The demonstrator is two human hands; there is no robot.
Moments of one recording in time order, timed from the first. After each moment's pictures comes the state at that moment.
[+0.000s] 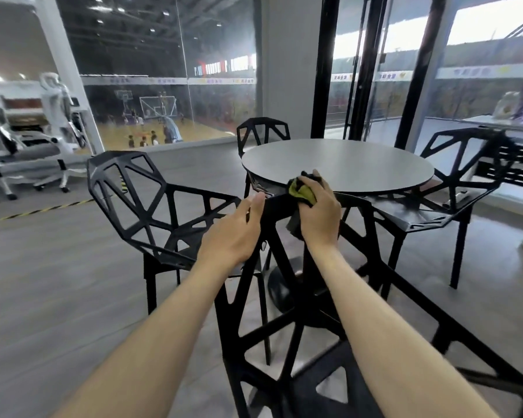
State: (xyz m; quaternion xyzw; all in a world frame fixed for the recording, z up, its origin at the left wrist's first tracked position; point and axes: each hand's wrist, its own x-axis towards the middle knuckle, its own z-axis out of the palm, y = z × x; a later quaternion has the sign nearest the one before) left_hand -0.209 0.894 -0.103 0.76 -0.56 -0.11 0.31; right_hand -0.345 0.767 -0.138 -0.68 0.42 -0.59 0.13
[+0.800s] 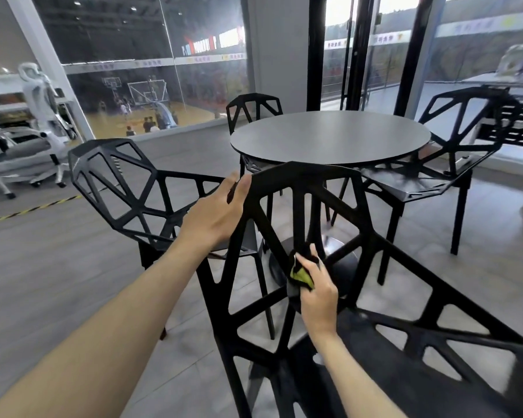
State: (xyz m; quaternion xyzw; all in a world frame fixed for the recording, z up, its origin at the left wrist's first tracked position) left_hand -0.203 0.883 -0.105 0.77 -0.56 -0.11 0.28; right_hand -0.386 0.849 -0.318 -0.66 0.45 -0.56 0.23
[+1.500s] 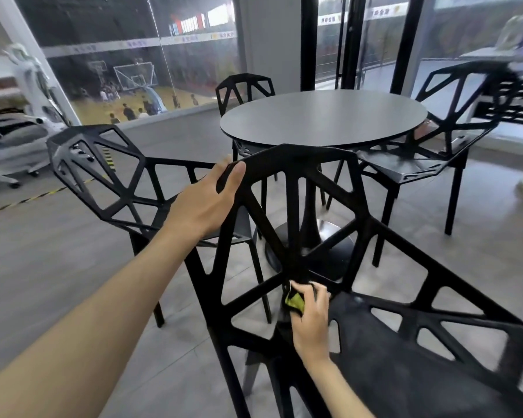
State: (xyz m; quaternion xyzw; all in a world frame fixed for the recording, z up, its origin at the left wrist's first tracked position) left_hand -0.208 0.885 -0.103 0.76 -0.58 -0.09 0.28; right_hand -0.390 0.893 -0.382 -0.67 0.53 -0.48 0.22
